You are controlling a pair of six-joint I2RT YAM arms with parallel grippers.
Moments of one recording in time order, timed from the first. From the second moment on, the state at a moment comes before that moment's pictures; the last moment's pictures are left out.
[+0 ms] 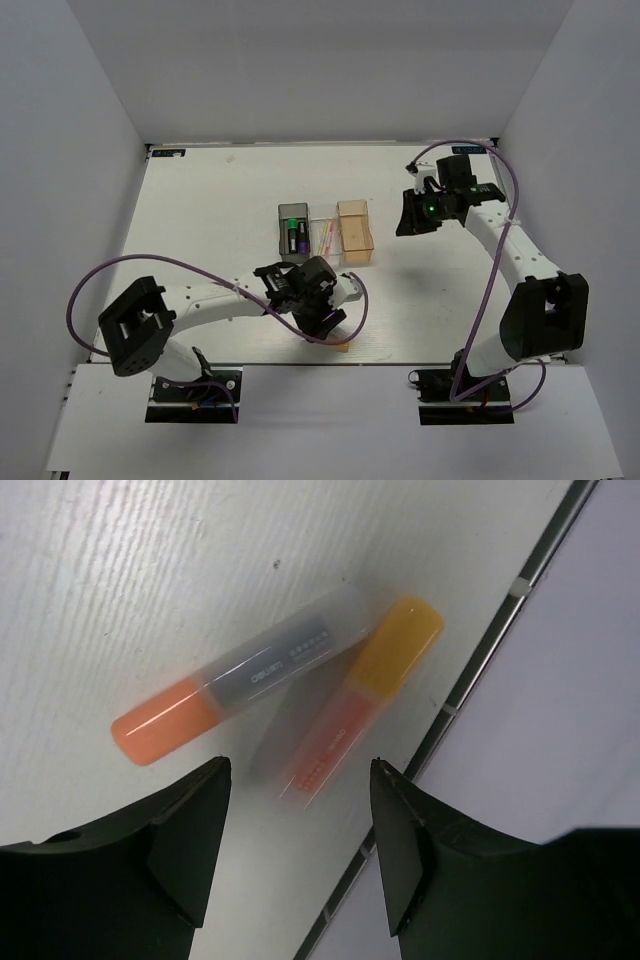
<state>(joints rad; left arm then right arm) -1.05 1.44 0.87 -0.50 0.18 0.02 0.23 1.49 1.25 -0.75 -0.45 -0.03</state>
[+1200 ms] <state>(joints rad) -1.26 1.65 0.93 -0.46 -0.08 0.04 -0.16 1.29 1.00 -0.74 -0.83 -0.01</state>
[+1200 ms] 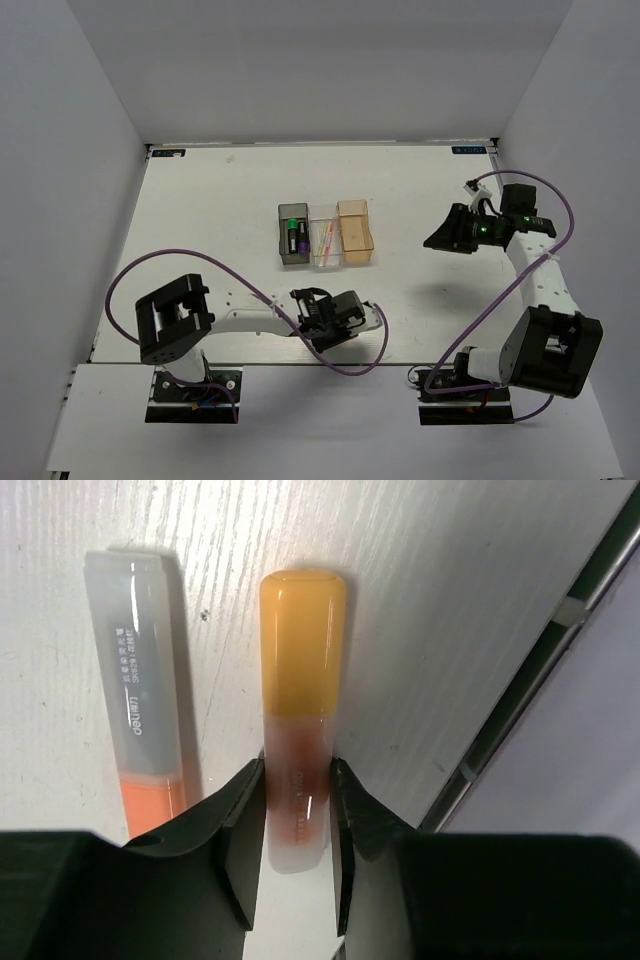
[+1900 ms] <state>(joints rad) -0.90 1.74 1.52 -0.51 0.01 -0.25 -0.19 1.18 0.90 -0.75 -0.82 -0.15</state>
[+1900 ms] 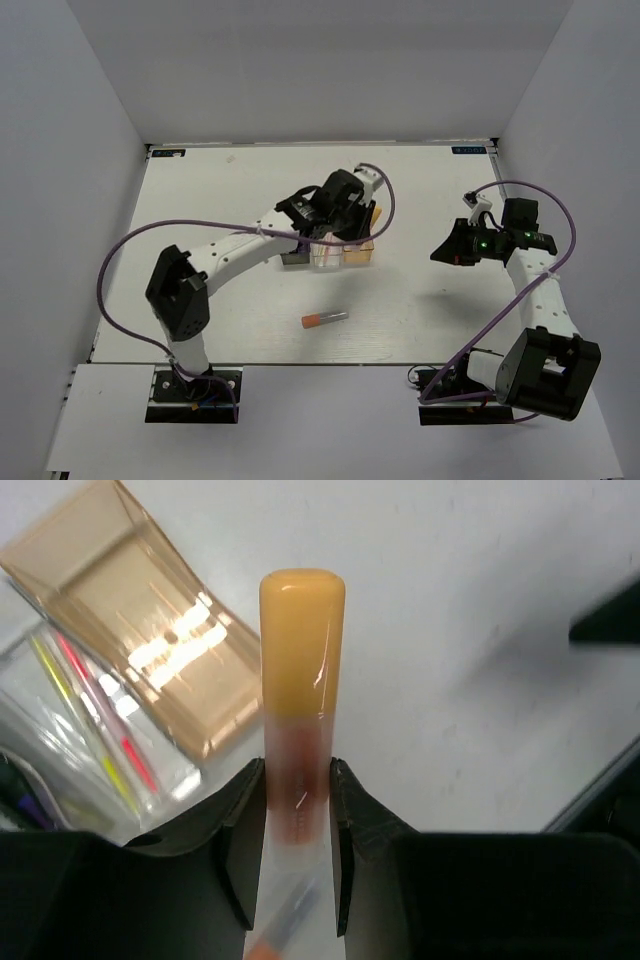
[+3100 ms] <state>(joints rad) -0.78 2.02 1.69 -0.49 -0.16 -0.56 -0.16 1.20 0.93 -0.89 -1.09 -0.43</state>
